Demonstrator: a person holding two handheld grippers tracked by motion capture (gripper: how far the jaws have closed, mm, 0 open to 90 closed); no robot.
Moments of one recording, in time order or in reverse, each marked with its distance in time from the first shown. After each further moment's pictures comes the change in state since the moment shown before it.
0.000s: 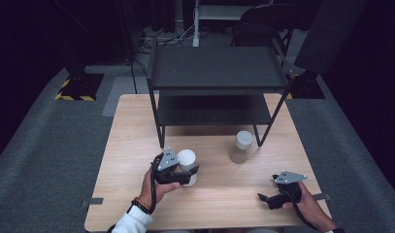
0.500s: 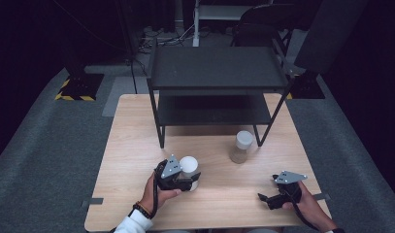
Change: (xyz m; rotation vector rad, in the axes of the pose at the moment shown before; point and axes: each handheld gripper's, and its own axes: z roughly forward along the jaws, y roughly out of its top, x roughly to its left) left arm -0.002 -0.027 0.009 0.013 -0.041 0.044; right arm 0.000 0.000 0.000 0.000 0.000 0.000
